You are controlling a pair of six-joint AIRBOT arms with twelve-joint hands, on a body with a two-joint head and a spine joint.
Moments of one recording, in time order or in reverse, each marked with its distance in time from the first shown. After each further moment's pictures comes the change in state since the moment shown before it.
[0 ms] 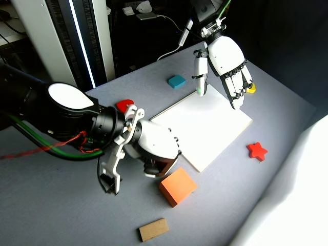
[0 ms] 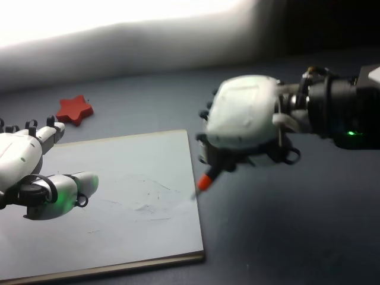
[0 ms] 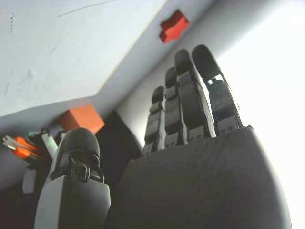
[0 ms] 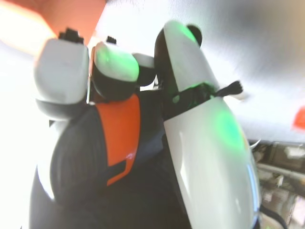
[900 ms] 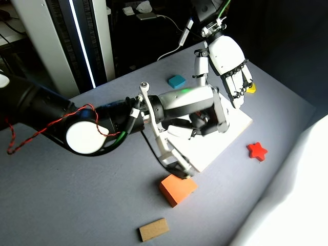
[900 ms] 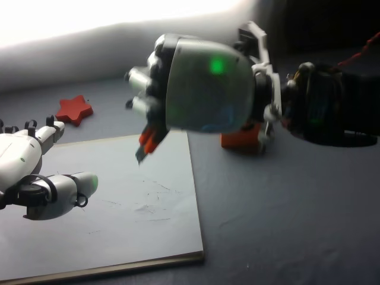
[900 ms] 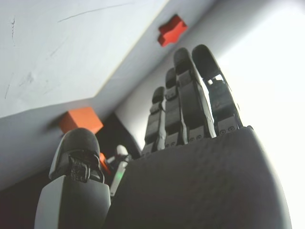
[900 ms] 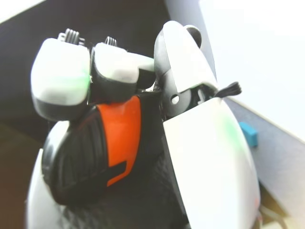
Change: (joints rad) left arm 0.000 0.000 0.000 -0.005 0.000 0.000; right arm -0.089 -0.219 0.324 0.557 0.796 -1.410
